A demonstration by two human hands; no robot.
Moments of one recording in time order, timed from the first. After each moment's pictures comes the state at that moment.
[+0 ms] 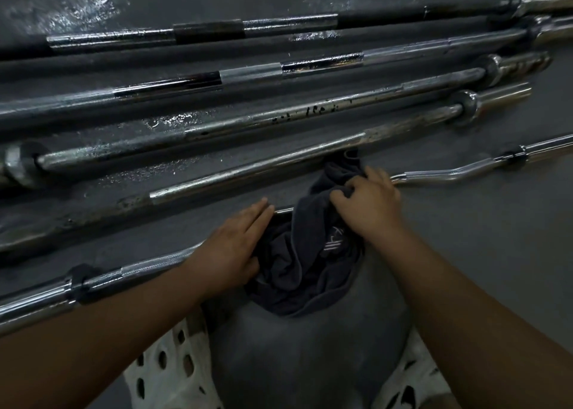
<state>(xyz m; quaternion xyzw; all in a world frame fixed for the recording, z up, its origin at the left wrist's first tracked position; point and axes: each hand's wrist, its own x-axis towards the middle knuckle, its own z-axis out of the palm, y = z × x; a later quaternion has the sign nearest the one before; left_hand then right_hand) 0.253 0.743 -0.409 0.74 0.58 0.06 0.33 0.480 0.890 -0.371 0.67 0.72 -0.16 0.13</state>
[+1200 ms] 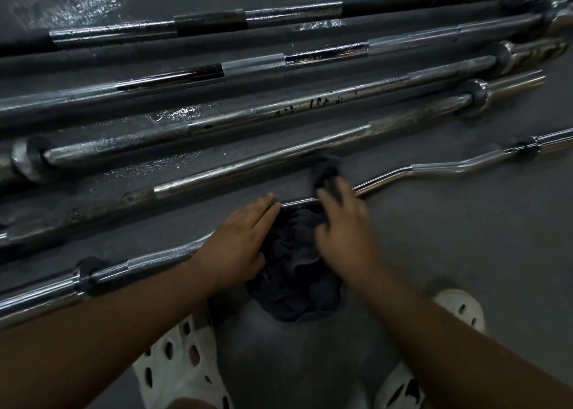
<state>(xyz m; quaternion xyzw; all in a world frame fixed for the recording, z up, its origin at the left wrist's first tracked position) 0.260 0.744 -0.407 0.75 0.58 0.05 0.32 0.471 0.815 -0.385 0.58 0.78 -0.24 0.02</state>
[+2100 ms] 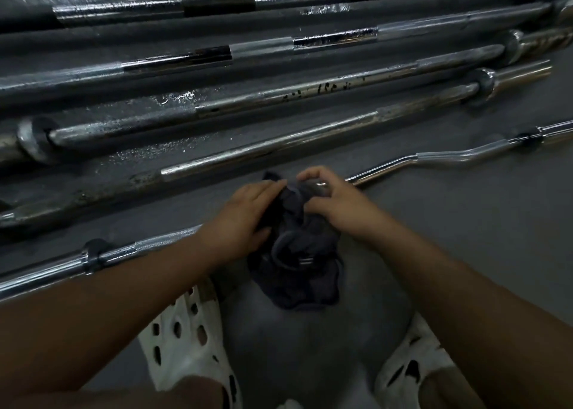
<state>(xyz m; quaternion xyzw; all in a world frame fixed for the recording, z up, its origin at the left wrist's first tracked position) 0.249 0.751 -0.410 0.71 0.58 0.13 0.38 0.442 0.847 -0.350 0.54 0.57 -0.61 0.00</state>
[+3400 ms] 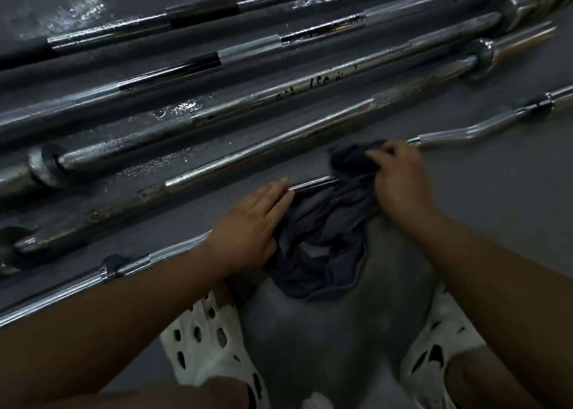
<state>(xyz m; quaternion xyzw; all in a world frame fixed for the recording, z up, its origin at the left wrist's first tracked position) 0.253 0.746 -0.403 0.80 0.53 0.00 0.28 0.523 0.878 -0.389 0.62 0.77 -0.14 -0.05</state>
